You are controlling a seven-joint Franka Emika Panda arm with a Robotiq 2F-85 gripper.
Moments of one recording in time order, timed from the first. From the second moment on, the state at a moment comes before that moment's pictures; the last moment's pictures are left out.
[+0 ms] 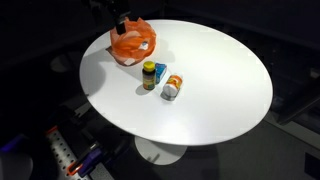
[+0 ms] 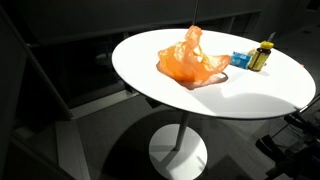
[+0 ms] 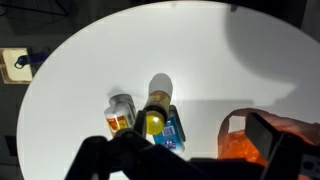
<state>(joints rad) -0.02 -0.44 0.01 -2.51 -0.10 2.07 0.03</state>
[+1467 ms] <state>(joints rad) 0.07 -0.13 0.03 -2.42 0.06 2.41 -0.03</state>
